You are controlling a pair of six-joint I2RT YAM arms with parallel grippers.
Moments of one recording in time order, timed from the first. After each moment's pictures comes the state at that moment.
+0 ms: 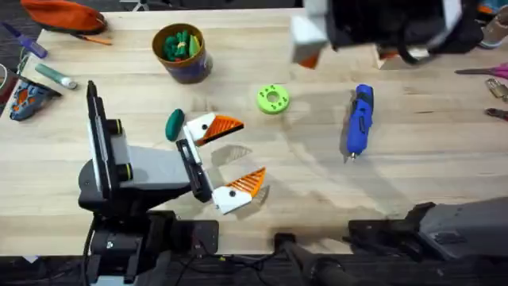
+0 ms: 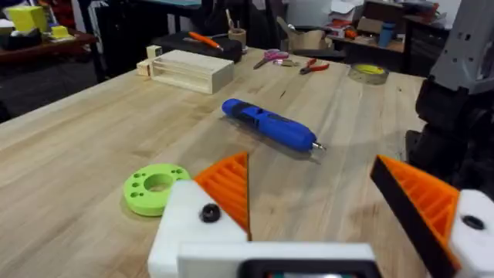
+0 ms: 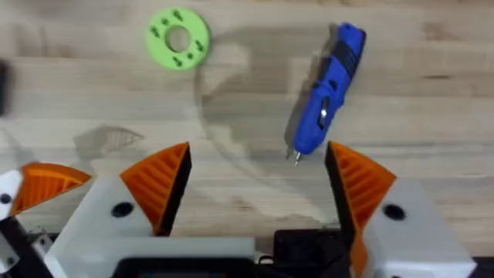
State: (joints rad) left arm 0.00 0.01 0.01 -0.12 1.13 0.05; right arm 0.74 1.63 1.99 -1.70 0.32 0.70
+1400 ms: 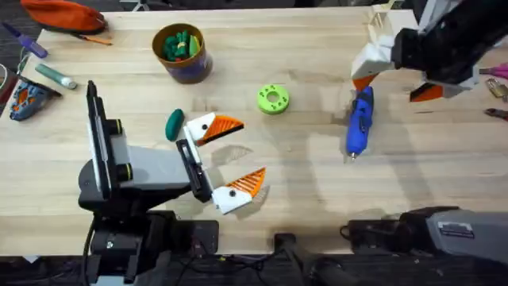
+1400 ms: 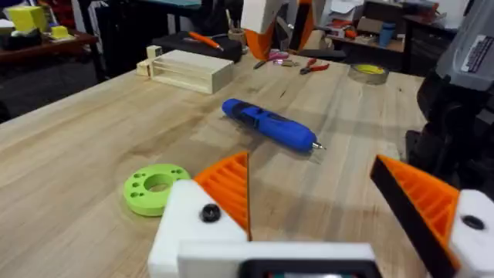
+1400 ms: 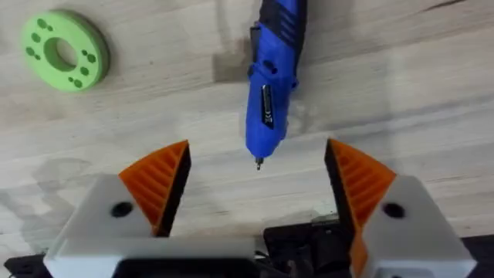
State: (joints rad) left arm 0.00 0.01 0.01 -0.12 1.13 0.05; right arm 0.14 1.47 1.44 -1.40 0.00 0.42
